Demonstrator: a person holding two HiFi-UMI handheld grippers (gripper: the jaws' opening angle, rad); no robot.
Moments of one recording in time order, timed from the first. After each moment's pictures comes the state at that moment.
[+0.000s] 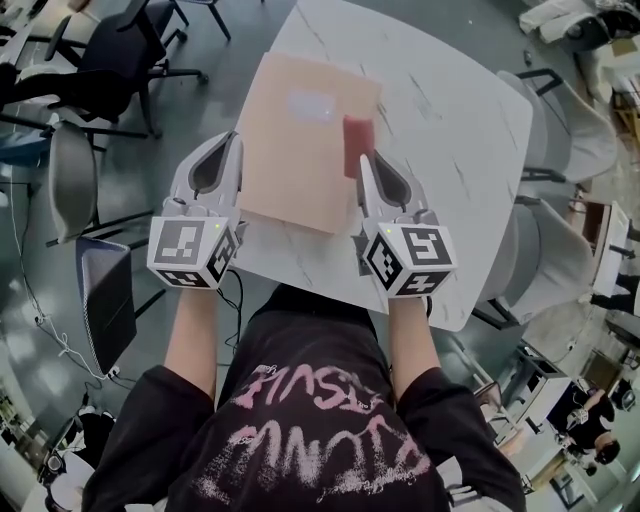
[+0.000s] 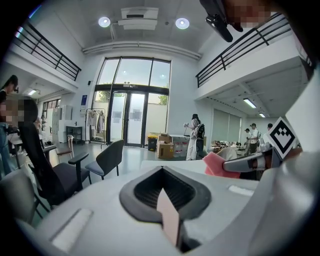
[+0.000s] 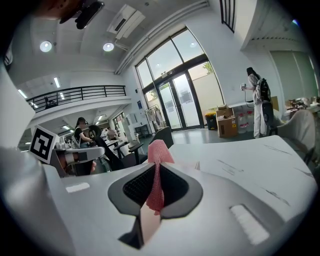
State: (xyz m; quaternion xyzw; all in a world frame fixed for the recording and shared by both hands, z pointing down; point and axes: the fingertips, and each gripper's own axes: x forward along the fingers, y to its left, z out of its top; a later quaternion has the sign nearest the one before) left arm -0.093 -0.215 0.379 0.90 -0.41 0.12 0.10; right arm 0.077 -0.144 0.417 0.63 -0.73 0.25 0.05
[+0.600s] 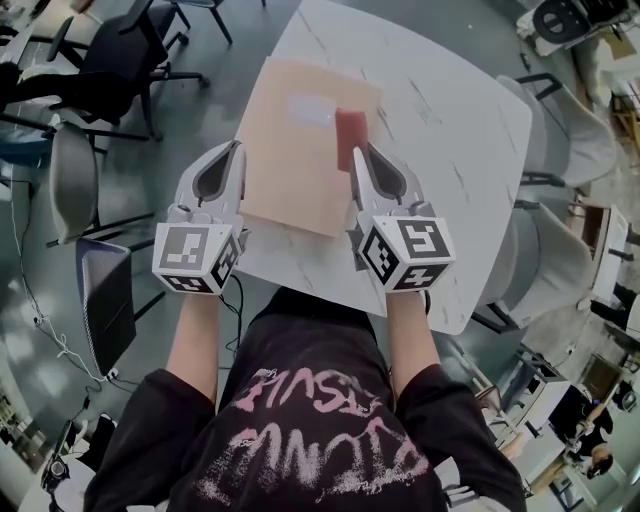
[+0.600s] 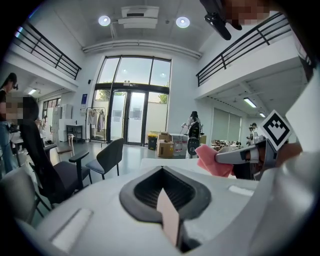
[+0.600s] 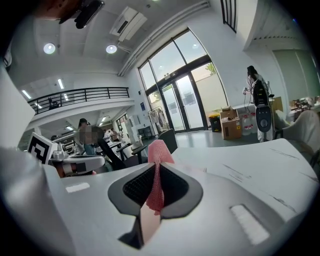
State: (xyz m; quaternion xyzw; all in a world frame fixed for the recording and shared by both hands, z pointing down) left arm -0.095 -0.208 0.387 0.90 -0.41 0.13 0.10; right arm 0.068 -0.162 0.406 0.62 -0.75 0.24 0.05
